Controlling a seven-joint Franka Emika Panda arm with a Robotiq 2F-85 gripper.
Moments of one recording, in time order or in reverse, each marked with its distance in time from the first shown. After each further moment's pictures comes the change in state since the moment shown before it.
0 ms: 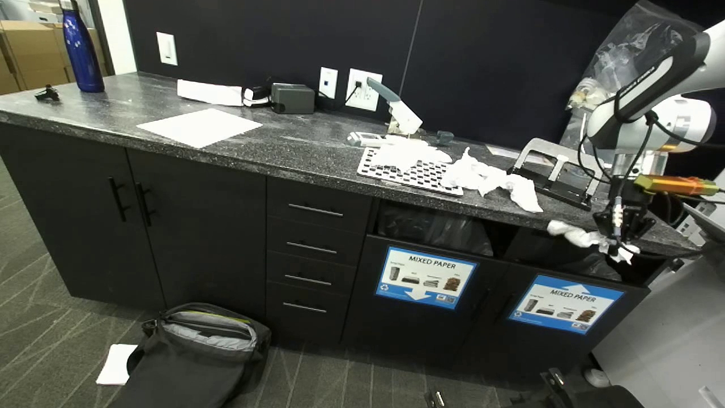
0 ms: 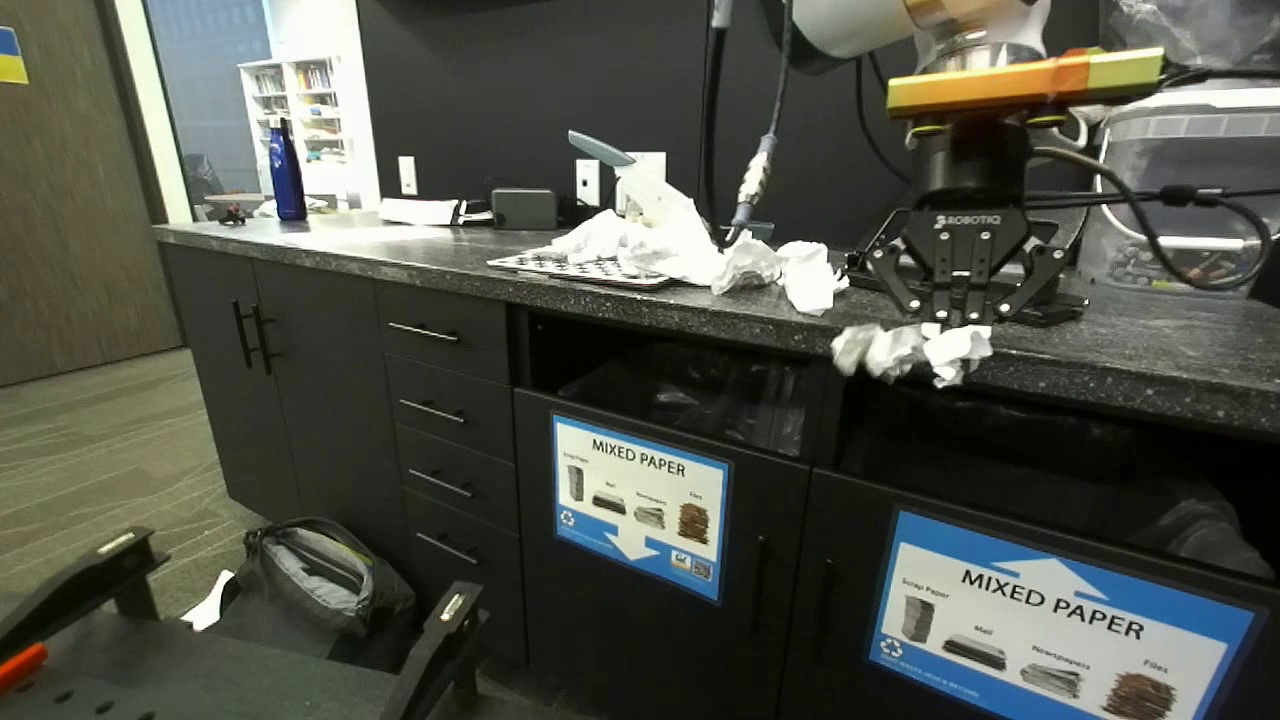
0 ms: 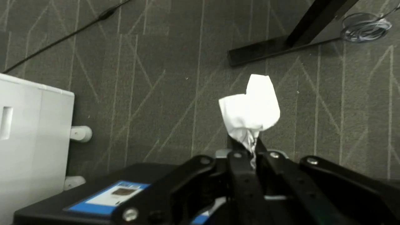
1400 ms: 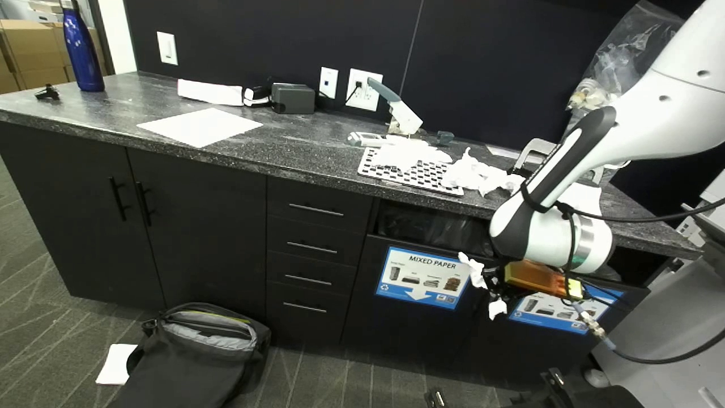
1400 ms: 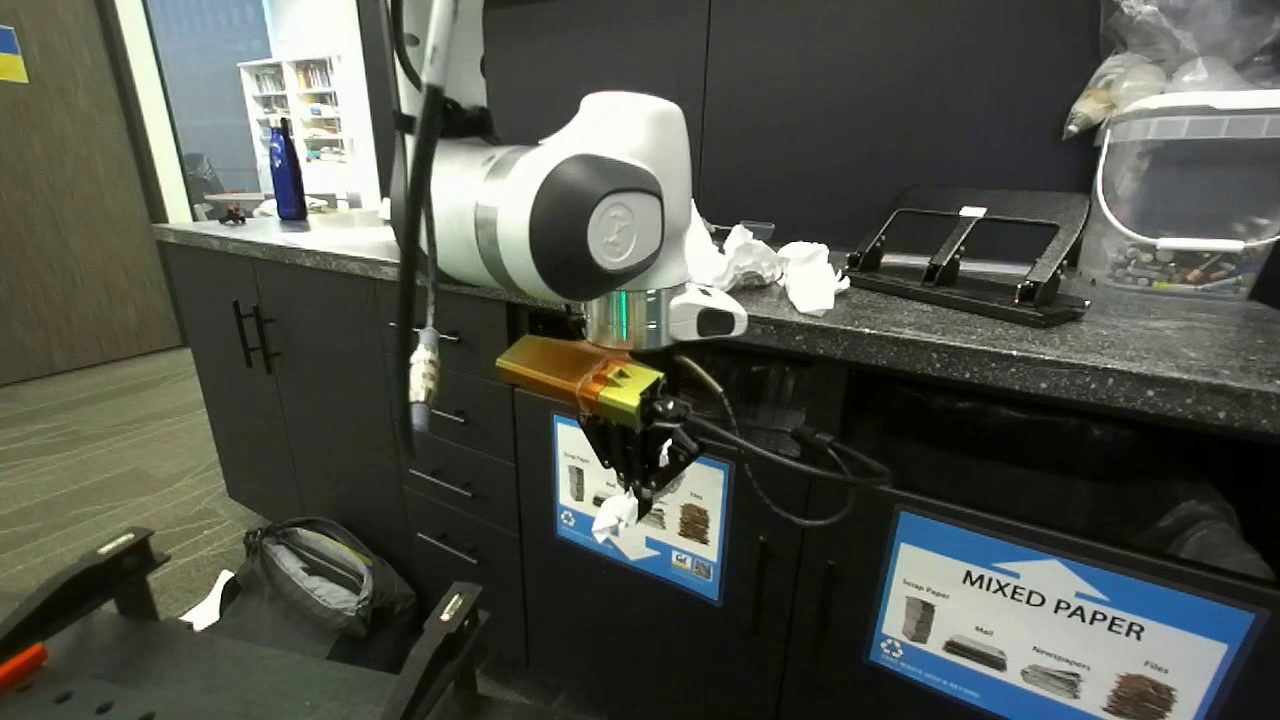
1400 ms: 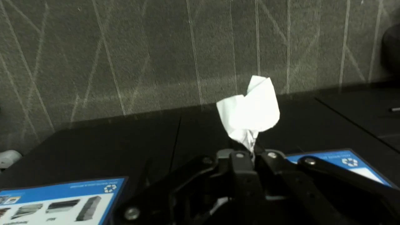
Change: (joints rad) arm 0.132 -0.014 0.256 -0.734 0.232 1.136 0.383
